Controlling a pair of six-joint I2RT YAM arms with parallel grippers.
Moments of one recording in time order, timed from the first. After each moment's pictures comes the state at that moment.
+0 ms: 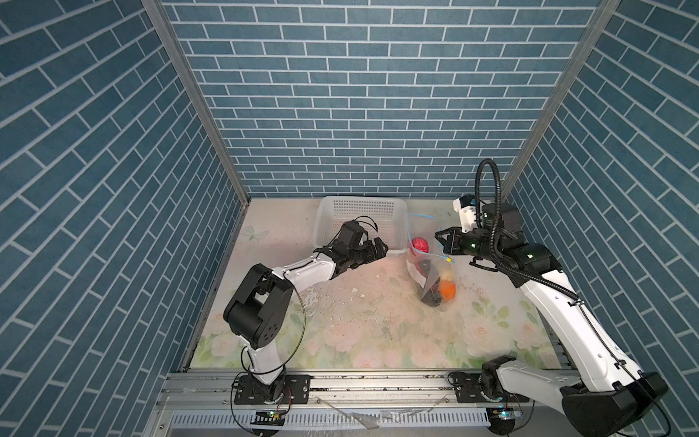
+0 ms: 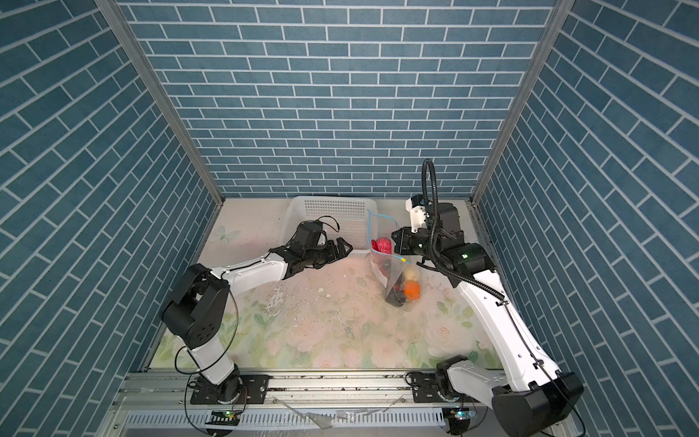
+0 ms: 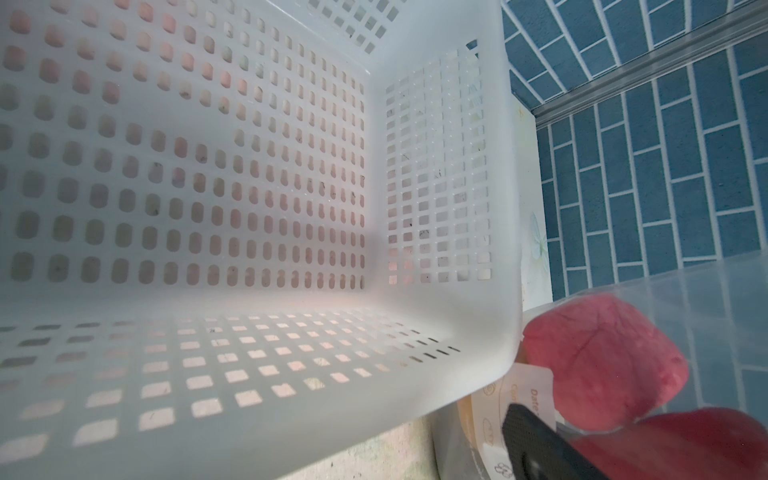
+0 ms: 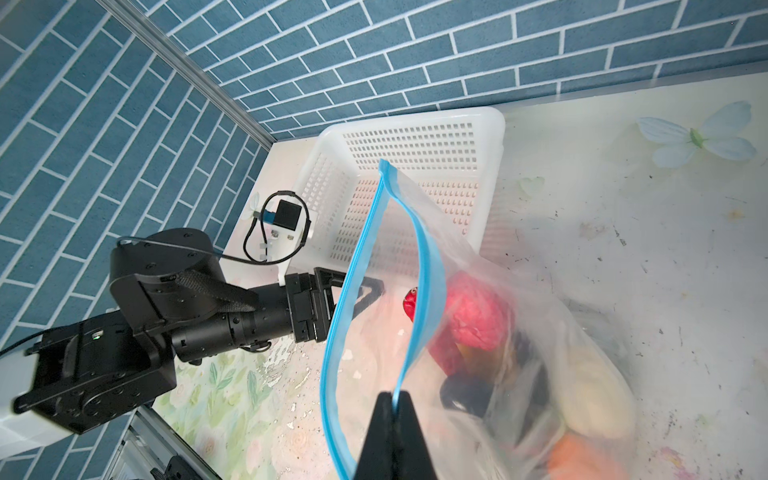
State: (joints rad) left arm -0.58 1.78 1.13 -0.01 0.23 -0.84; right arm 0.40 1.15 1.28 -0.72 -0.29 0.35
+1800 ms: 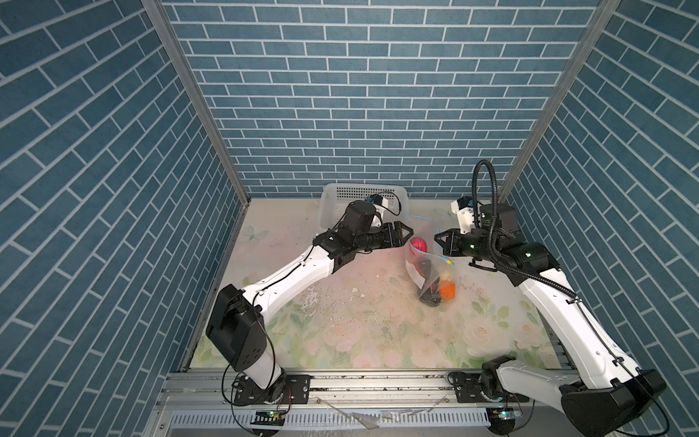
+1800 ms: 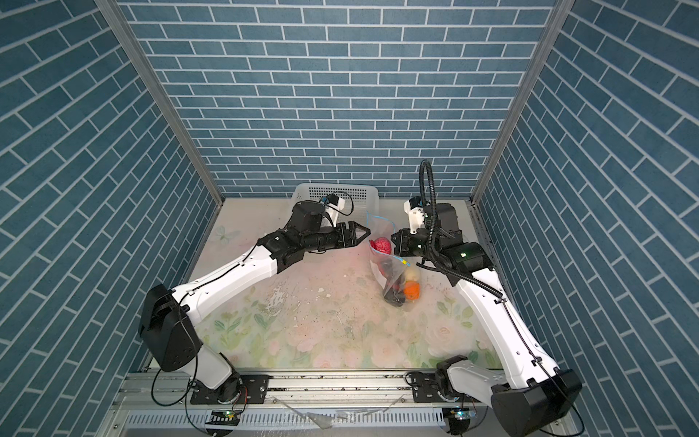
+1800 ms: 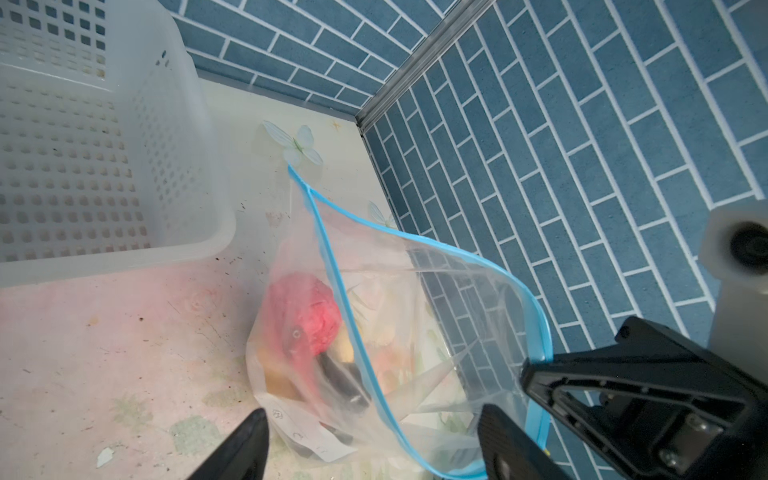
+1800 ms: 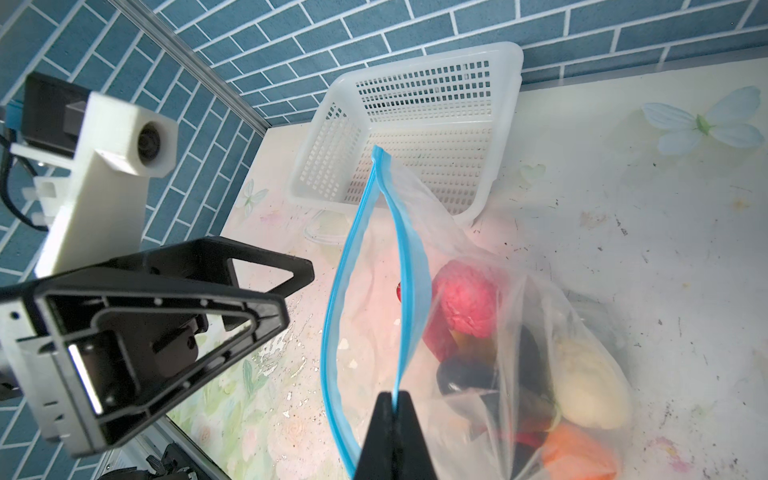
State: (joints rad) left arm -0.71 1.63 1.41 -0.22 0.34 -0.75; right arm 0.40 1.16 1.28 -0.75 -0.29 0.33
